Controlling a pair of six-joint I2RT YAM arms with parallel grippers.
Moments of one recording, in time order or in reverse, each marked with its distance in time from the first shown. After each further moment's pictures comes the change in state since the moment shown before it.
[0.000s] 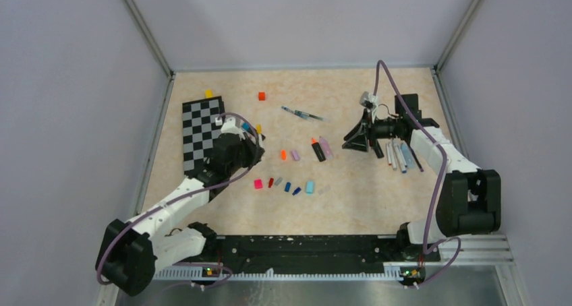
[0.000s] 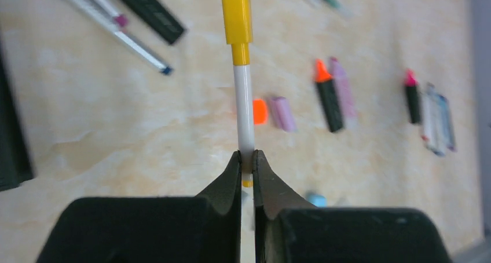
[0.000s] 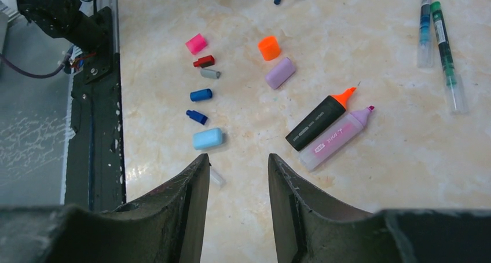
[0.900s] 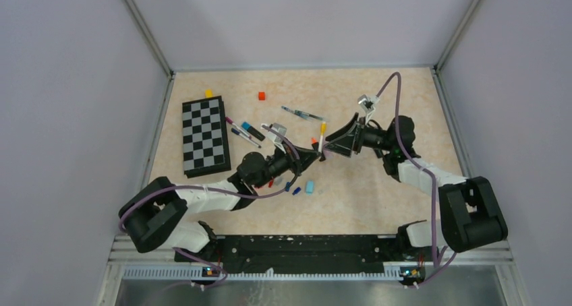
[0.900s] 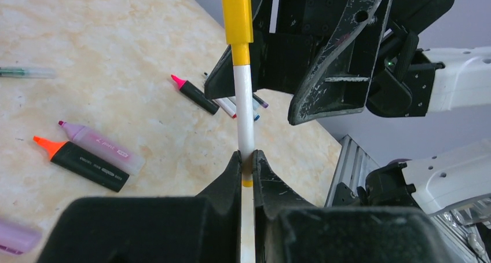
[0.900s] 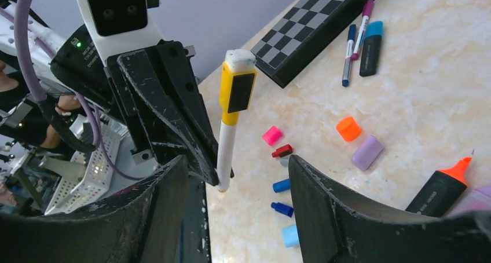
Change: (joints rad) left arm -0.362 0.267 -0.169 1.118 0.291 0.109; right arm 0.164 -0.100 -0.423 1.299 0.091 1.196
